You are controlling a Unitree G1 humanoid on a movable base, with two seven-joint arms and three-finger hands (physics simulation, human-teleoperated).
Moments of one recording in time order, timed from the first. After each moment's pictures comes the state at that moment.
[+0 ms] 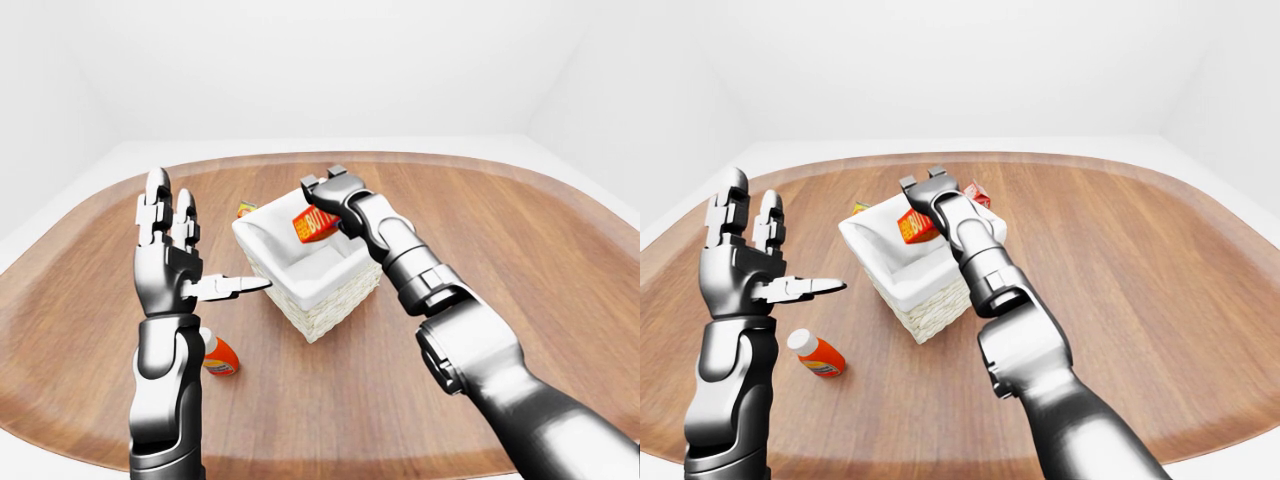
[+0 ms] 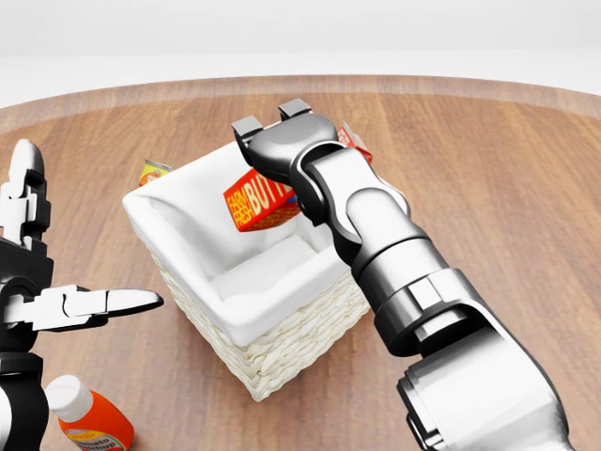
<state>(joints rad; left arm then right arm) -0.12 0.09 0.18 -0.43 -0.20 0.09 0.01 -1.22 -0.02 0.17 1.06 -1.38 -0.09 0.31</state>
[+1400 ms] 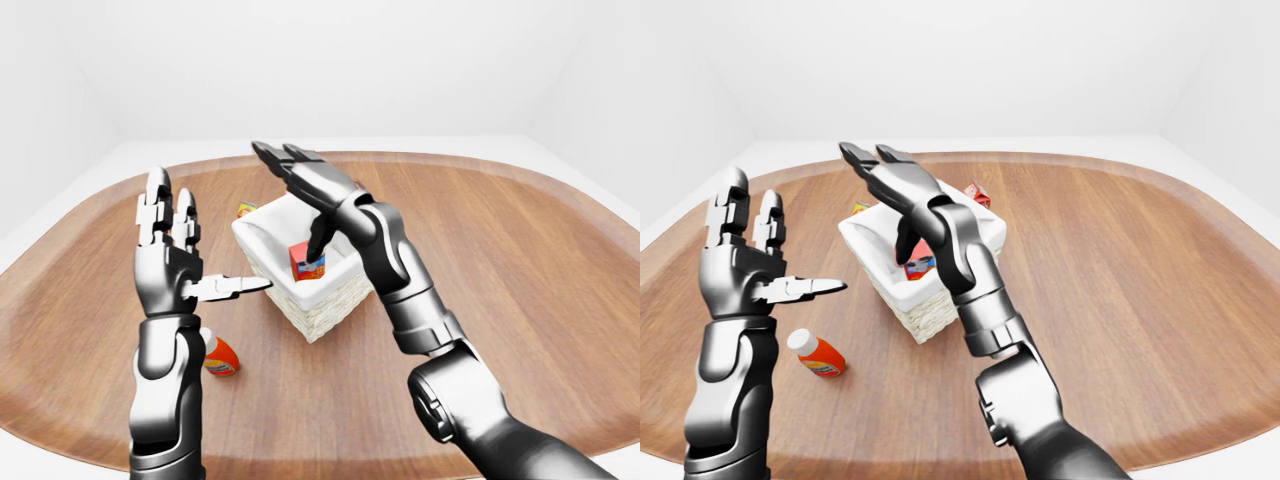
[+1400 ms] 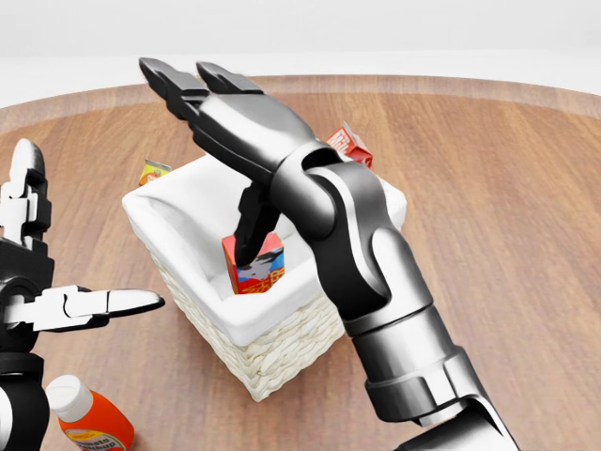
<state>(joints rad) -0.11 0.09 0.18 -0.43 -0.20 0.09 0.01 -0.95 0.07 0.10 0.40 -0.99 -0.08 0.47</state>
